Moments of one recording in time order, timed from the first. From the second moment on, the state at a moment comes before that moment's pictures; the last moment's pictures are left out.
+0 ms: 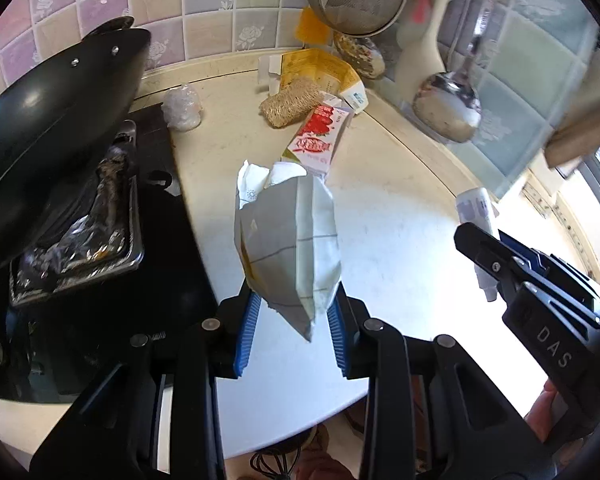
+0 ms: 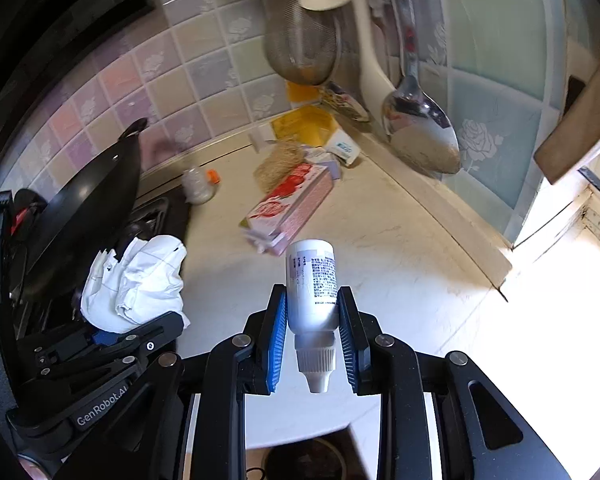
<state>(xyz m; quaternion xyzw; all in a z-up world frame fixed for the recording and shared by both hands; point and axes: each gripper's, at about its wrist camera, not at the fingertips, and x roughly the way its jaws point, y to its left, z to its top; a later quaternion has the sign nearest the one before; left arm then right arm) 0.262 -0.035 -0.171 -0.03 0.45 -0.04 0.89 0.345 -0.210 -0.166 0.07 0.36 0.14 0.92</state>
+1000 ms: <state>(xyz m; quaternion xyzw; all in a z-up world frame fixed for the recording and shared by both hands) 0.023 -0.017 -0.338 0.01 0.53 -0.14 0.83 0.082 -0.171 -0.351 0.09 0.51 0.14 0.84</state>
